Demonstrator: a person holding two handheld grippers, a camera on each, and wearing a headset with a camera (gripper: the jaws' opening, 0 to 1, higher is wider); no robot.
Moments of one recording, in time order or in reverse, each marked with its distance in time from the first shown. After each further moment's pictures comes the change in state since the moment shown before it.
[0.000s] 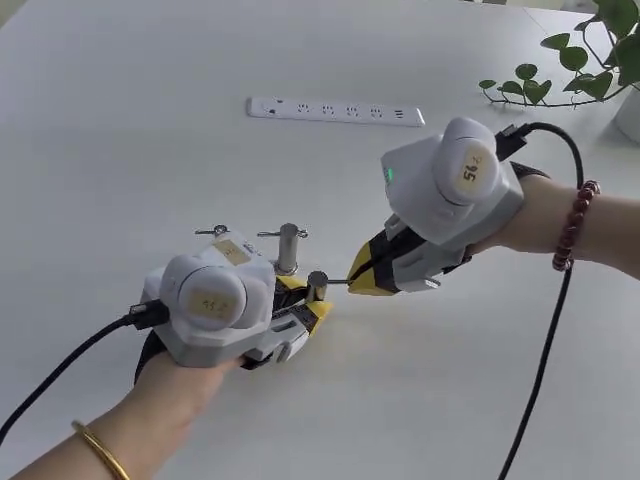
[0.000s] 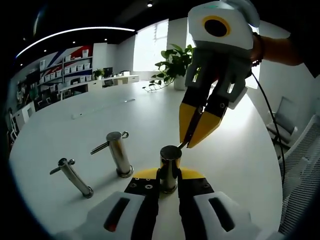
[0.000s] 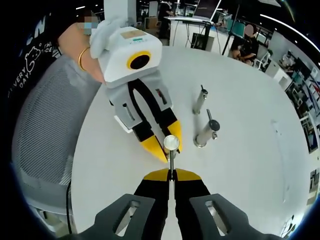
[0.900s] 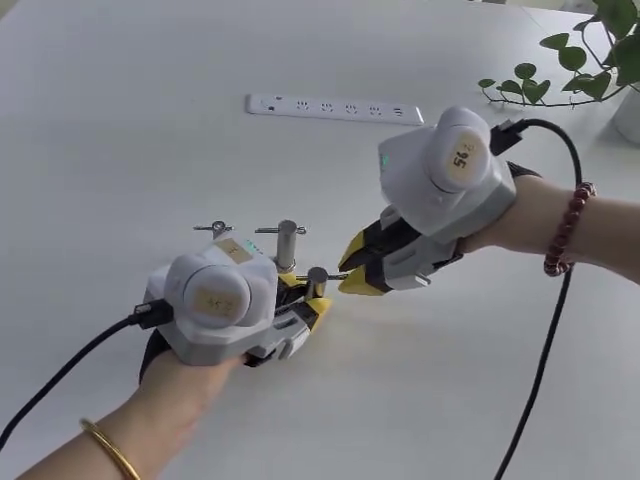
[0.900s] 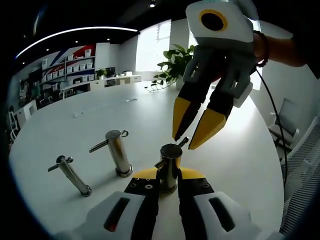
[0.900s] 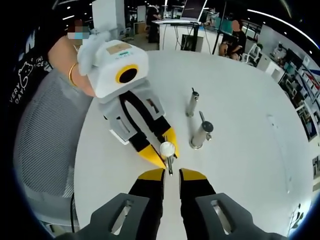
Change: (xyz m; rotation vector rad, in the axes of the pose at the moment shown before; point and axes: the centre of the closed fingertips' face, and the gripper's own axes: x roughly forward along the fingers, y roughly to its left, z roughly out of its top) left arm 0.003 0.000 -0.001 -0.014 -0.005 0.017; right arm -0.001 -0.004 0.005 0.095 -0.031 -0.034
